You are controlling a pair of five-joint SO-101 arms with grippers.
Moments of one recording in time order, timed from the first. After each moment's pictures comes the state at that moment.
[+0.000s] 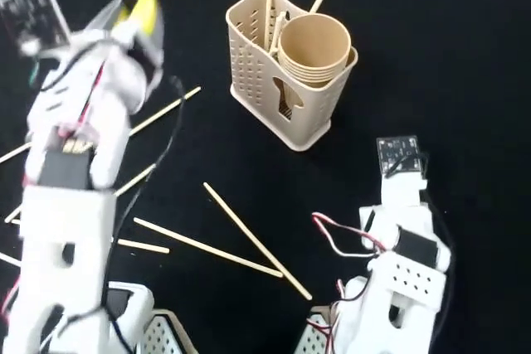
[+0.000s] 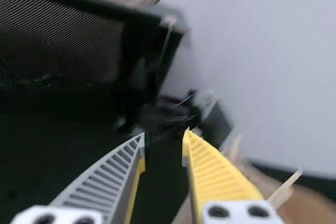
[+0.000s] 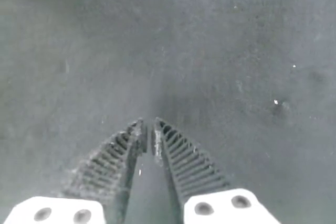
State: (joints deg) left arm -0.6 -41.7 24.0 31.3 17.2; right arm 22.9 -66.0 79.0 57.8 26.2
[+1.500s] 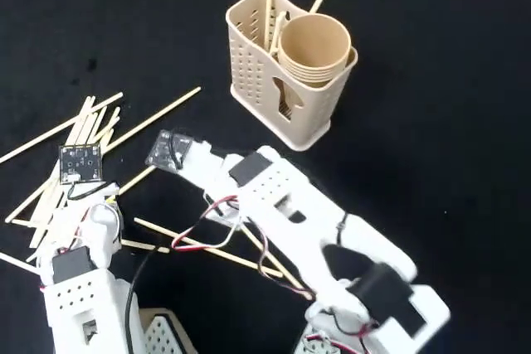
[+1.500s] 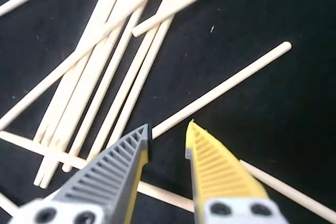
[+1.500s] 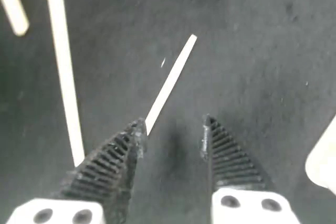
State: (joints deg) left arm -26.5 -77.8 89.2 47.5 -16.3; right arm -41.1 -8.1 37.4 56.7 27.5
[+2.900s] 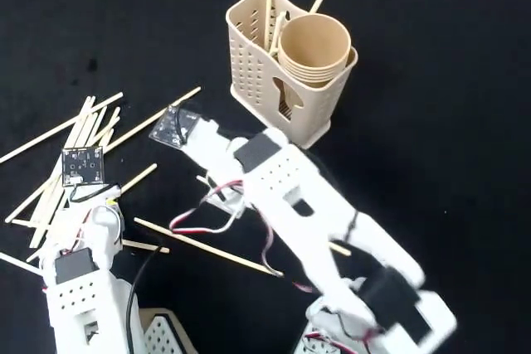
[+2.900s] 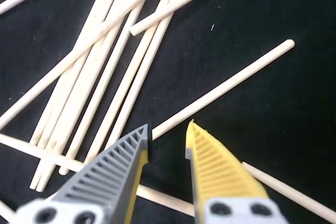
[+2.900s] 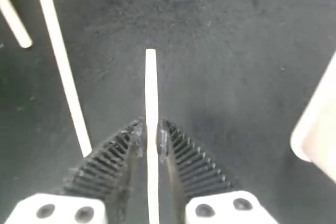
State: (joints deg) left arm -26.5 -77.8 91.6 44.6 -16.7; right arm -38.9 -14.4 28.2 70.9 24.1
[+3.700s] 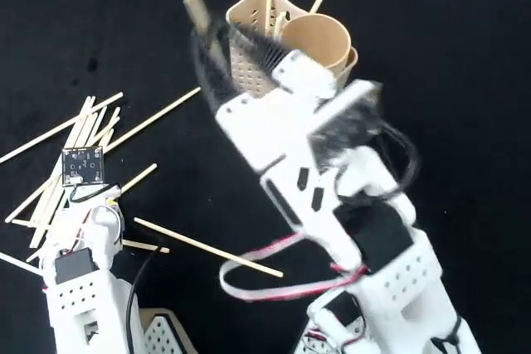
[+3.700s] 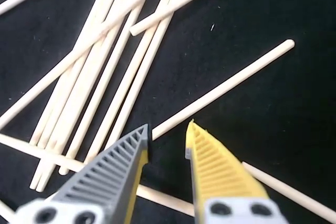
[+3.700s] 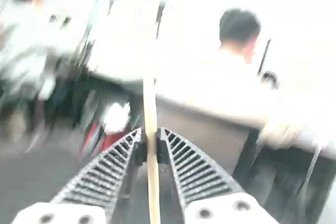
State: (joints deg) left arm -26.5 -77.8 91.6 44.6 -16.7; right arm -34.2 -50.8 27.6 13.9 12.4
